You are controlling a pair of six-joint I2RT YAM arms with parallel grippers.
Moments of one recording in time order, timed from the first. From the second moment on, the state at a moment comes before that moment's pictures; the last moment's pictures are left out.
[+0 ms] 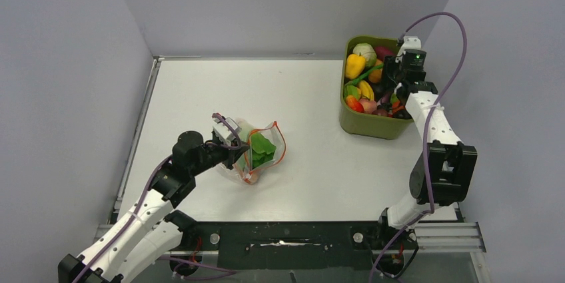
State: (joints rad) left arm -0.53 0.73 0.55 -0.12 0.31 0.00; right arm -0.09 1.64 1.35 -0.27 0.12 -0.07
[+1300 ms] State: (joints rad) left arm -0.52 0.79 0.59 -0.05 0.25 -0.20; right arm 0.55 0.93 0.90 -0.21 -0.19 0.24
